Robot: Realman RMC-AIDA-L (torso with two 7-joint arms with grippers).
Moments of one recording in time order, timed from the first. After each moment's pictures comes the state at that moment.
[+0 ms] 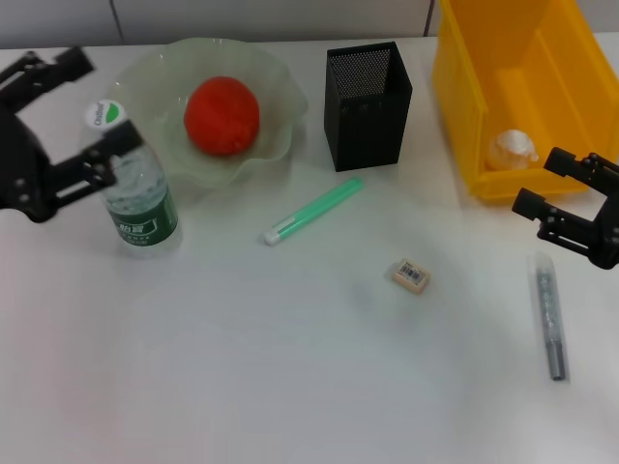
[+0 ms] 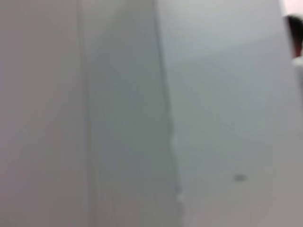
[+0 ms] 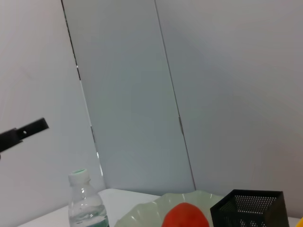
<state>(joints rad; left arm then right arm) -0.27 -2.08 0.68 0.78 1.48 1.84 -1.01 0.15 2.08 -0.91 -0.73 -1.43 -1.54 1.18</state>
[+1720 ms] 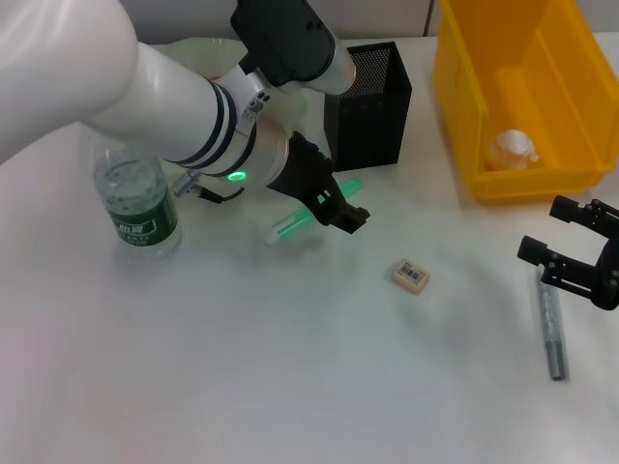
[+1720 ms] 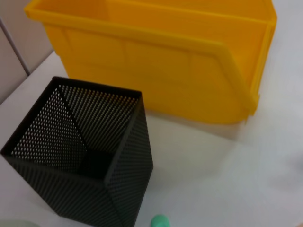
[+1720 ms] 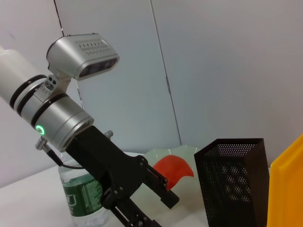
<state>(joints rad) -0.75 -2.08 1.75 1.04 2.34 0.97 -2.40 0.14 2.08 -0.82 -0.68 -1.59 -1.54 1.14</state>
